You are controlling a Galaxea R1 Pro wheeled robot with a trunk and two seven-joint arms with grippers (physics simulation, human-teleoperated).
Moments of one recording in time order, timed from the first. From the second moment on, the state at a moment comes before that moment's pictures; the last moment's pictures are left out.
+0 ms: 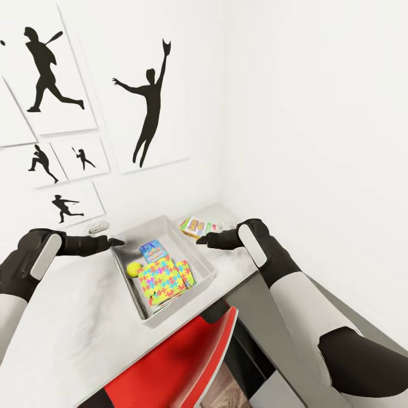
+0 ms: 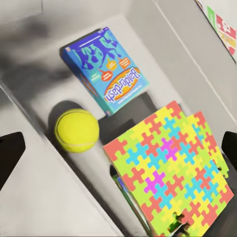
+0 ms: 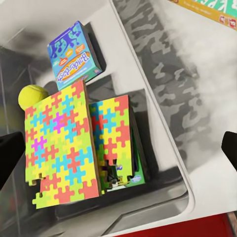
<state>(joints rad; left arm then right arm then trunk) -0.92 0.43 -0.07 -0.97 0.50 1.05 -0.37 -1.04 0.13 0.25 -0.85 -0.55 0.98 0.00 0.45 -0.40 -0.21</state>
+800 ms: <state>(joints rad) -0.92 0.43 -0.06 -0.90 0.48 1.05 -0.37 -1.04 0.13 0.30 -0.85 -0.55 0.98 0.00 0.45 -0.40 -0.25</state>
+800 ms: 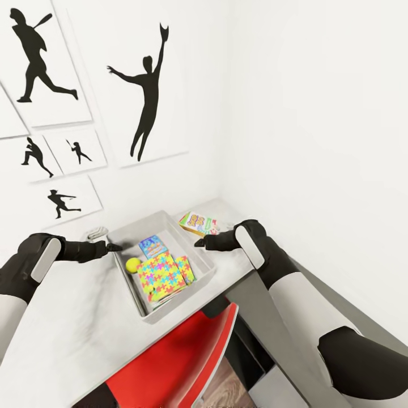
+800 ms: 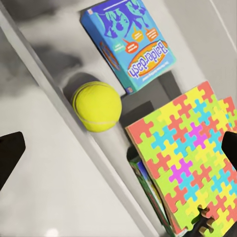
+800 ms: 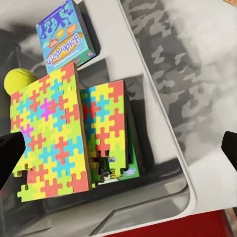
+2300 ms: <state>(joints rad) -0.92 0.42 -0.07 -0.90 0.48 1.05 -0.37 -1.04 0.12 0.31 -0.84 -0.55 0.97 0.00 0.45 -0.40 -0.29</state>
